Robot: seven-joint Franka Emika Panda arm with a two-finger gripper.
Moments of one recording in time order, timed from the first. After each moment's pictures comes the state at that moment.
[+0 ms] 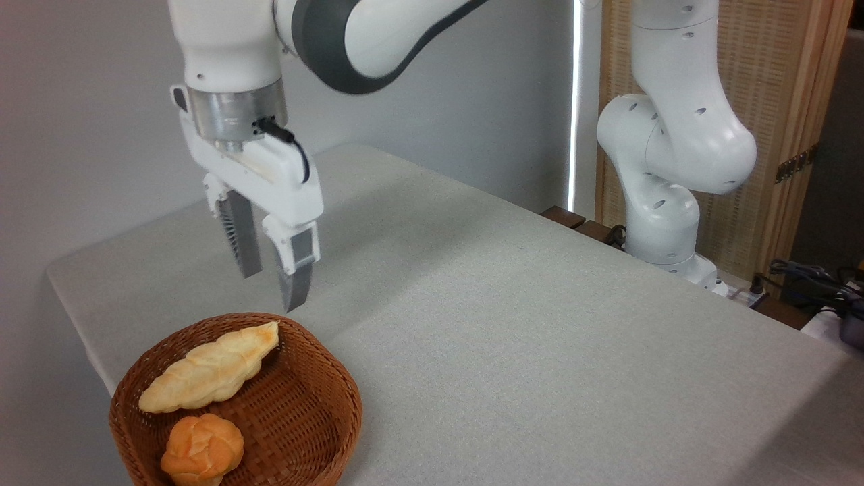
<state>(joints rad) -0.11 0.13 -0.05 -1.65 -0.10 1.91 0.56</state>
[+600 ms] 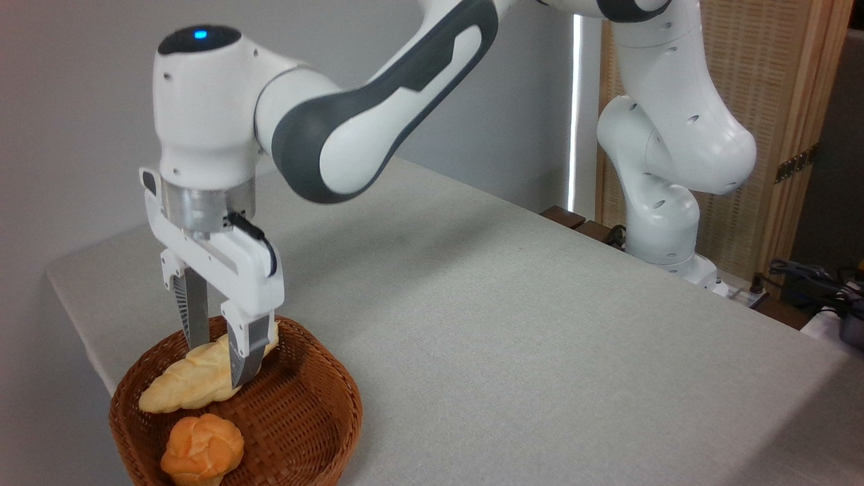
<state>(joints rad) -0.11 0.31 -0.05 -1.65 -0.13 2.20 0.52</state>
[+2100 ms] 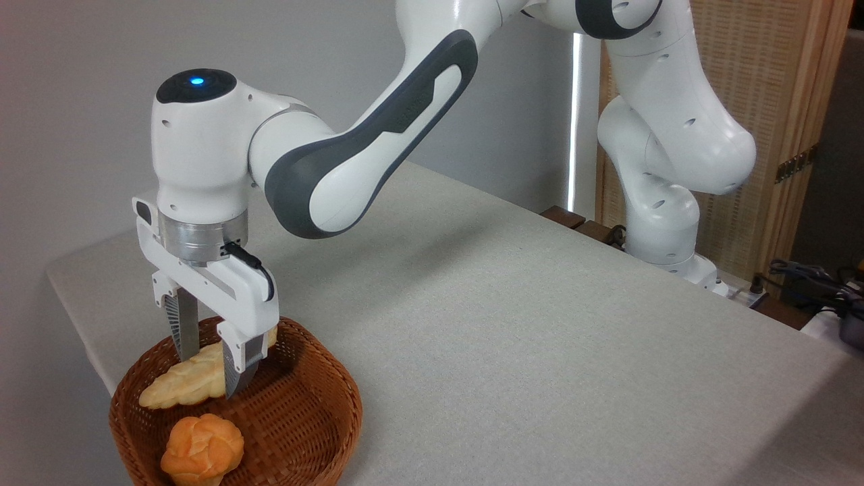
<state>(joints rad) -0.12 0.37 -0.07 -1.65 -0.17 2.27 0.45</state>
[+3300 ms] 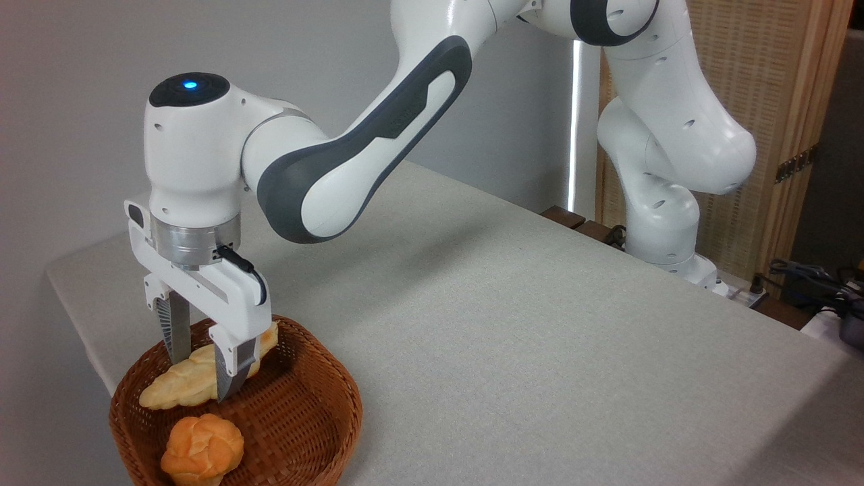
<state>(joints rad) -0.12 0.39 -0.08 -1.62 -0.17 2.27 0.44</state>
